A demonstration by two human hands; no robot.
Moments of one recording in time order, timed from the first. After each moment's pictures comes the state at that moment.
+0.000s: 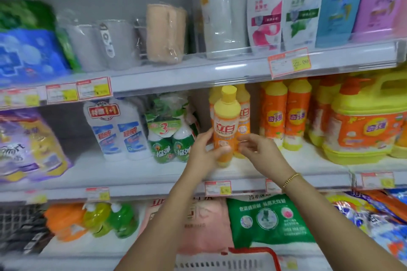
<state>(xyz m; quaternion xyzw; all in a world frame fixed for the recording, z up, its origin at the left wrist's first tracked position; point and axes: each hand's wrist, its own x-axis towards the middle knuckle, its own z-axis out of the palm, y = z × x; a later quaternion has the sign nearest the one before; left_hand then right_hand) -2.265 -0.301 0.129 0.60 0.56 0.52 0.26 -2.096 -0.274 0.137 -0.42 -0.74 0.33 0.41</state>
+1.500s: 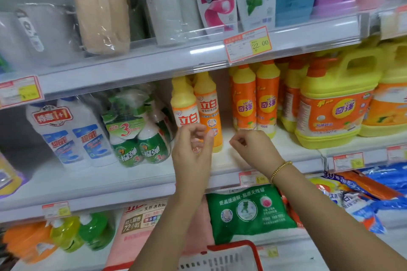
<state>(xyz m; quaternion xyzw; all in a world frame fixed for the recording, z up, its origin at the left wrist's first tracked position) -2.185 -0.326 0.136 0.54 0.52 0.65 0.09 -2.049 -0.242 0.114 -0.50 -0.78 0.12 0.35</state>
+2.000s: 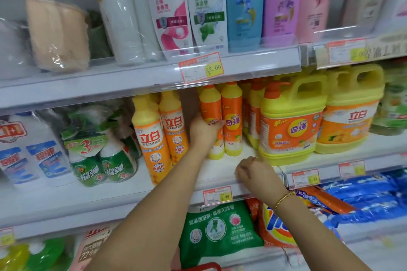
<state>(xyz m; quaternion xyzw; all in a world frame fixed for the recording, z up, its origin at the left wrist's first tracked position) -2.108 -0.188 0.161 0.54 0.62 0.52 0.21 -1.961 -0.242 0.087 -0.55 -0.79 0.08 0.25</state>
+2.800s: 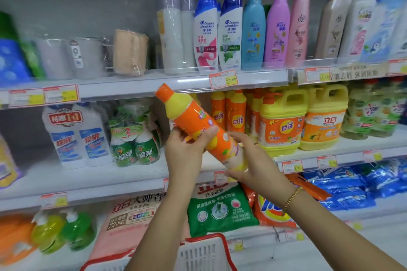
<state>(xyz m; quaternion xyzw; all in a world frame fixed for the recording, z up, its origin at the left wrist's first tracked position) -2.149 -0.422 0.205 0.45 0.43 0.72 0.30 -1.990 -0.395 0.172 -0.42 -0.81 0.13 0.39</state>
